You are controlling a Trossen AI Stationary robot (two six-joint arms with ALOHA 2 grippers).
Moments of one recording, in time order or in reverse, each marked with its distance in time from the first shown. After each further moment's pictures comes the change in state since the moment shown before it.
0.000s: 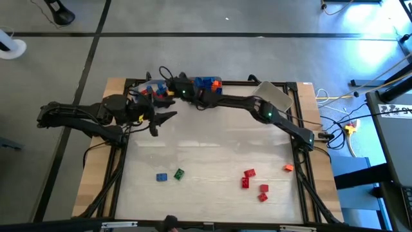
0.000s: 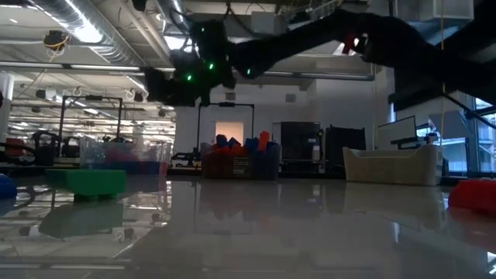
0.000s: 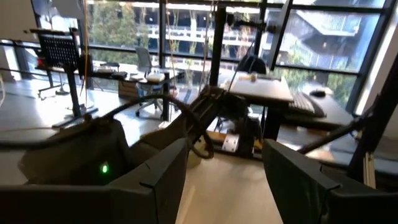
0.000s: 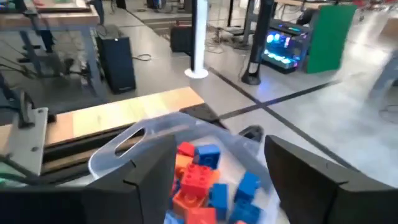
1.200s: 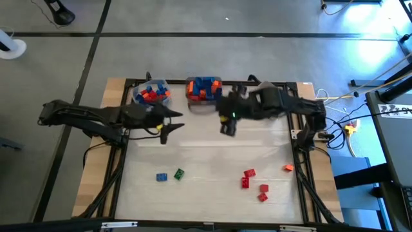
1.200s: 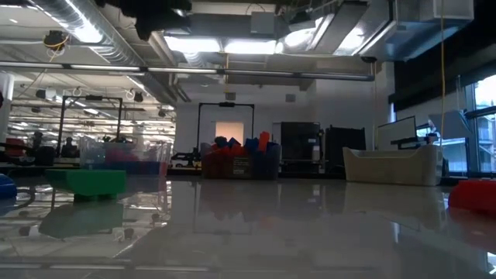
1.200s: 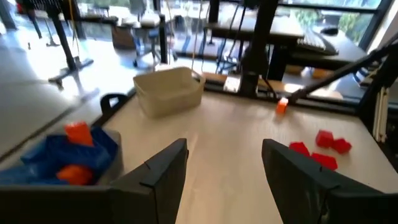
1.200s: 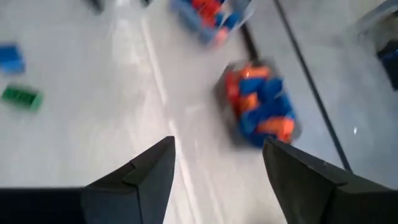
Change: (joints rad) left arm -0.012 0.095 -0.071 -0.071 0.015 -0.041; right arm 0.327 -0.709 0.000 -1.460 0.210 0.086
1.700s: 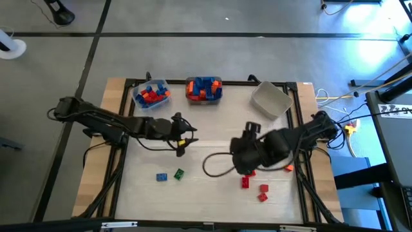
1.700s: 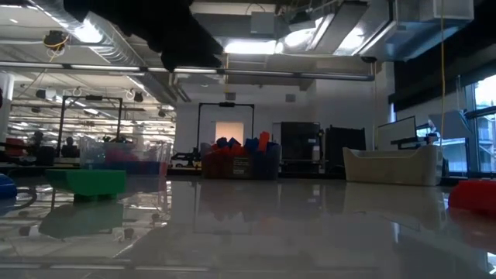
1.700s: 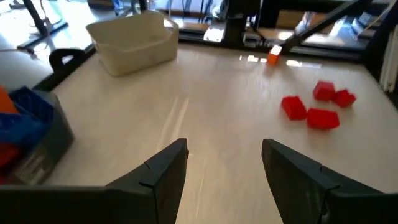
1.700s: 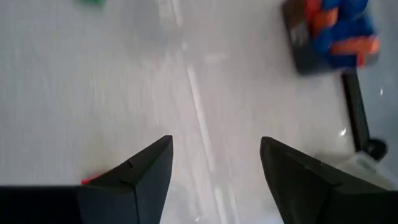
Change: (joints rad) left arm -0.074 0.362 -0.002 0.189 0.000 -0.043; right arm 0.353 -0.056 -0.252 -0.192 0.006 0.408
